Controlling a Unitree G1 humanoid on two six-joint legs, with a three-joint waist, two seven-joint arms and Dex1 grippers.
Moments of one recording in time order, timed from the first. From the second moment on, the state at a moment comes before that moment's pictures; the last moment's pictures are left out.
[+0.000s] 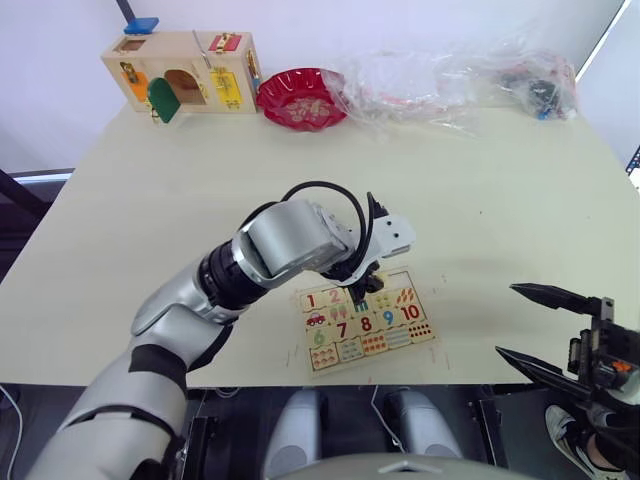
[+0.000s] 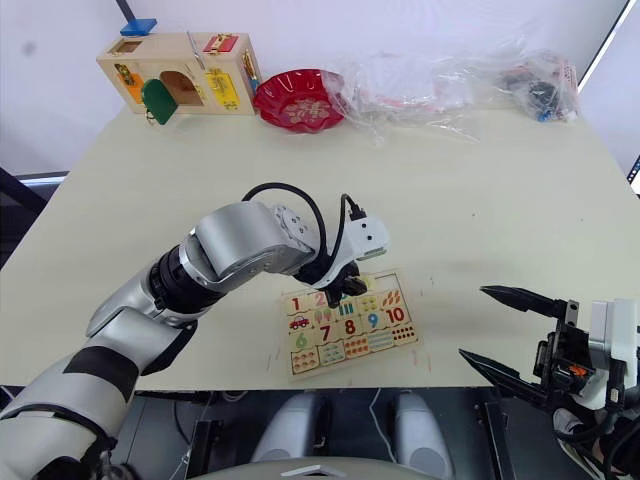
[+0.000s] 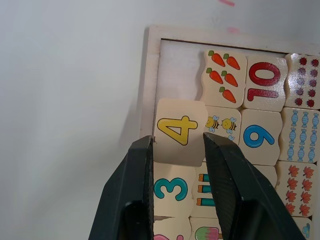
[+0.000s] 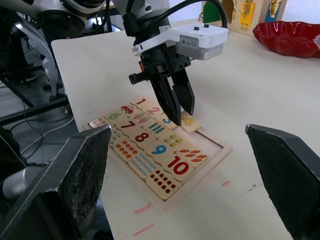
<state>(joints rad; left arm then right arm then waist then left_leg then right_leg) -1.08 0.46 -0.68 -0.29 -0.59 1.61 -0.46 0.48 -0.69 -0.52 -0.59 0.80 0.19 1.17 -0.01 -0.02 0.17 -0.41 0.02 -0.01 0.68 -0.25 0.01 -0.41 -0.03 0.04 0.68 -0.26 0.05</state>
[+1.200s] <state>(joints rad) -1.08 0.42 -0.72 -0.24 -0.60 1.61 -0.41 0.50 -0.69 -0.52 -0.61 0.82 0.19 1.17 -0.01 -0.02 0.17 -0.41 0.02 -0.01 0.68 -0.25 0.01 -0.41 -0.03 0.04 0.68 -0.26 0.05</state>
